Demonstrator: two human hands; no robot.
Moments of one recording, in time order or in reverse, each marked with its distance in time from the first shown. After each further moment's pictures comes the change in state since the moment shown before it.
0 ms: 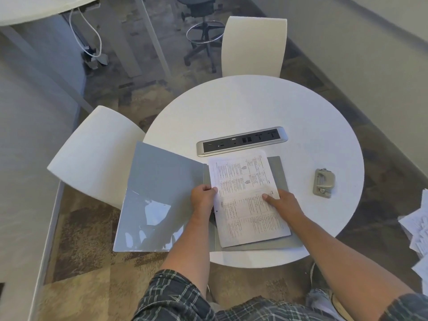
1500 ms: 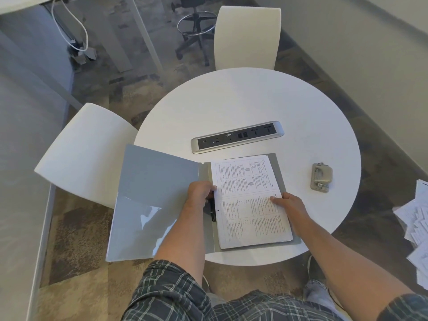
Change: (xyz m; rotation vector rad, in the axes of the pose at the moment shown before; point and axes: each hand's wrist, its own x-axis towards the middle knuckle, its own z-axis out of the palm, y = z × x) left_hand 0.014 0.029 0.000 0.044 -0.147 -0.302; right_hand -0.005 0.021 -0.014 0.158 0.060 0.236
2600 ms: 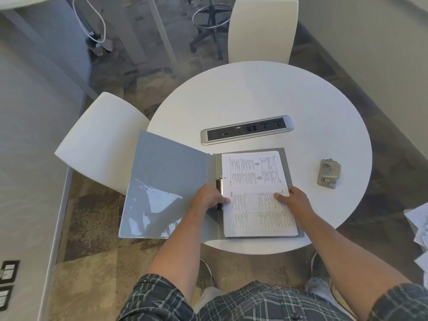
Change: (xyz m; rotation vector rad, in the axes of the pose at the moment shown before) left_hand -0.028 -0.041 -0.013 0.600 -0.109 0.257; right_hand 0.008 0.013 -0.003 -0.160 -0.002 -0.085
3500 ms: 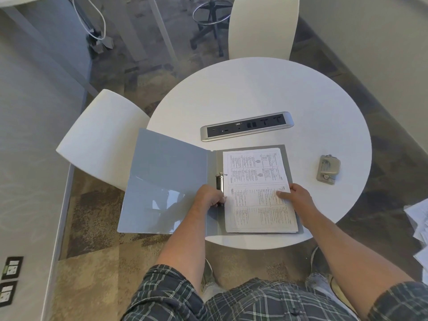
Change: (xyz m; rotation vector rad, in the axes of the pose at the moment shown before) left_hand -0.002 0.000 0.013 -0.117 0.030 -0.159; right_hand -0.004 0.001 -0.009 0.038 -0.012 0.041
